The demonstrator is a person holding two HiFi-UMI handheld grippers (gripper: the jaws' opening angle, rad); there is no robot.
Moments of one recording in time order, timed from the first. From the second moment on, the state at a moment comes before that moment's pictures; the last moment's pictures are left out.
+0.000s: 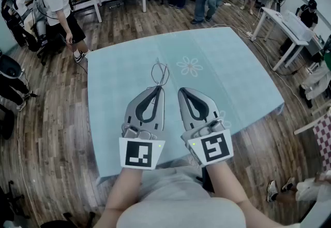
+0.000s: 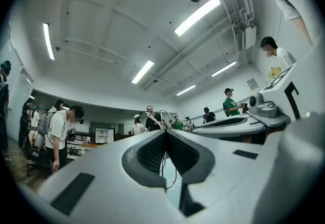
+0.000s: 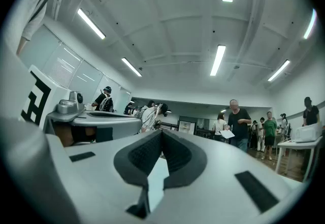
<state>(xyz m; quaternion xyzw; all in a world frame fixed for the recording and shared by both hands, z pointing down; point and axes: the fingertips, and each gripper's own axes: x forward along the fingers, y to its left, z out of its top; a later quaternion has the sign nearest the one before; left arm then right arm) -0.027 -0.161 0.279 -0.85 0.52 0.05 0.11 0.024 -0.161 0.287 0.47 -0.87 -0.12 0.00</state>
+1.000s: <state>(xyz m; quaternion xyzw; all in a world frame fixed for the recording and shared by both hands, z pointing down) -0.023 -0.163 0.282 -0.86 0.50 0.07 0.07 0.023 -0.158 0.294 0.46 -0.88 -0.11 0.00</state>
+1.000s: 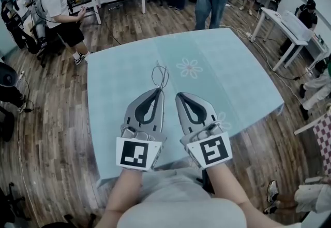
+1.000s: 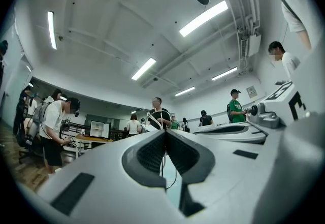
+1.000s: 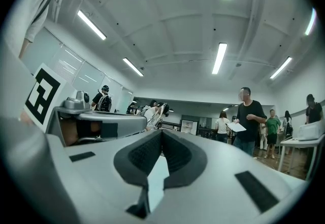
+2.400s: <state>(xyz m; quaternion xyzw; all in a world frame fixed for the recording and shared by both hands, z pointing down) -0.051 -0.179 0.296 -0.82 0.37 0.31 -0.31 0.020 -0.157 0.309 0.46 -0.89 -0.09 0.01</state>
